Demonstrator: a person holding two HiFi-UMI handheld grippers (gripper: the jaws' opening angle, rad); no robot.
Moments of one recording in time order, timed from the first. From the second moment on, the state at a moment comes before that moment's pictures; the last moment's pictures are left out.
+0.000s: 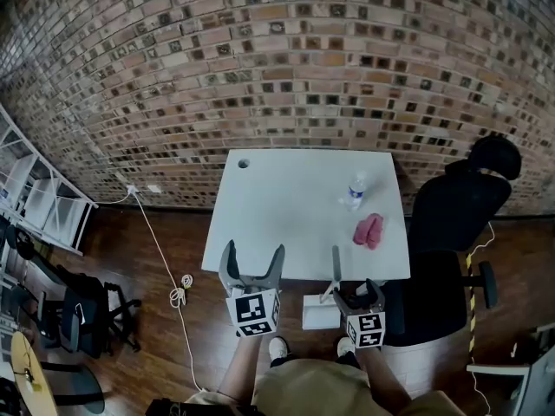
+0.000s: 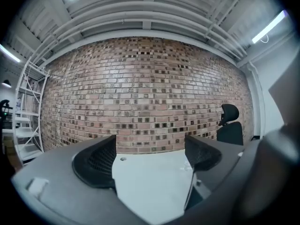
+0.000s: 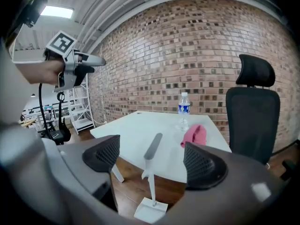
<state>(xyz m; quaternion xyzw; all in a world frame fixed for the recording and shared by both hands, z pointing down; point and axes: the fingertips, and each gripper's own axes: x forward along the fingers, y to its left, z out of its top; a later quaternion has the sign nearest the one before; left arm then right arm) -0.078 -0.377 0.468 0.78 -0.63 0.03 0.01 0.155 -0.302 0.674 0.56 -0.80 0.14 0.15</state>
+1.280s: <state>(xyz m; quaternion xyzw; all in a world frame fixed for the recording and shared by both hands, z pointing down) -0.170 -0.368 0.485 0.70 -0.71 0.07 0.03 0.118 -0.363 0.804 0.52 -0.79 0.23 0.22</state>
